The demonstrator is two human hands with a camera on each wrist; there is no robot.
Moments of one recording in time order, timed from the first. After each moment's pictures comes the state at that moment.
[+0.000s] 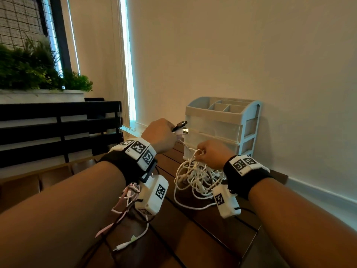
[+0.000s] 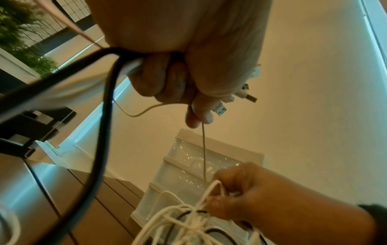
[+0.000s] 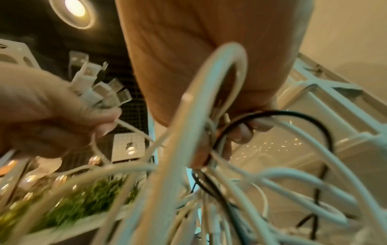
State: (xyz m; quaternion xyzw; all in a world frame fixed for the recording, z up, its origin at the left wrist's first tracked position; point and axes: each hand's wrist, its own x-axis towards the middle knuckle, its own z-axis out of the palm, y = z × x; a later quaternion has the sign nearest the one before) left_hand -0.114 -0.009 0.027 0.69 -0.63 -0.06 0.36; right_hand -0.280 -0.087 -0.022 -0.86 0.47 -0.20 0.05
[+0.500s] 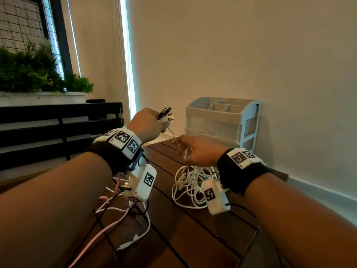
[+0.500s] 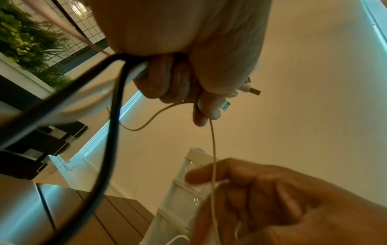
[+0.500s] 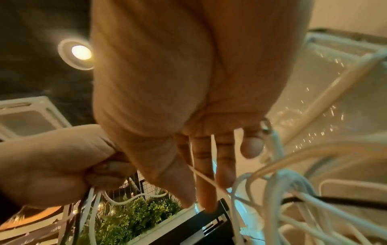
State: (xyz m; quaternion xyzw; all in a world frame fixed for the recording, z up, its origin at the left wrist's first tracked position) left_hand -0.082 -0.001 0.048 0.69 -0.58 -0.07 0.42; right_hand -0.256 -0.052 0.004 -0.91 0.36 -0.15 0.10
